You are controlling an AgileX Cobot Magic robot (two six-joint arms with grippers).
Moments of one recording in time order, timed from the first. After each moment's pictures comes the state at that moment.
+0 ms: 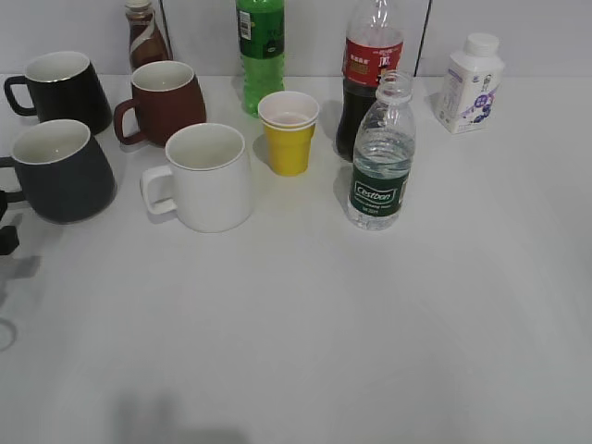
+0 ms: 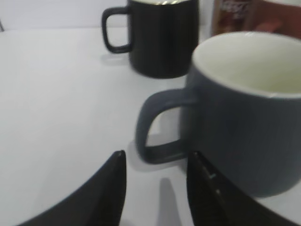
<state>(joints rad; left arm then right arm) -0.01 1.69 -0.23 0.01 -1.09 0.00 0.09 -0.01 -0.50 -0.06 1.04 0.03</state>
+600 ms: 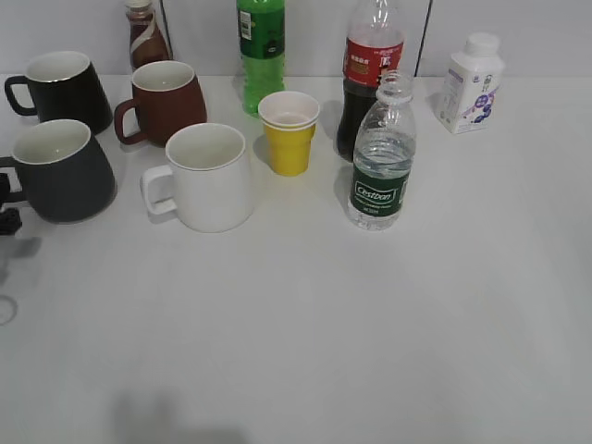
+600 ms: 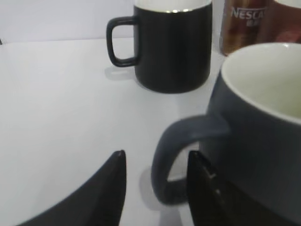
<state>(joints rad) 0.07 1.79 -0.33 0.11 -1.14 0.00 0.09 -0.01 -0.50 -0.05 1.04 0.03</state>
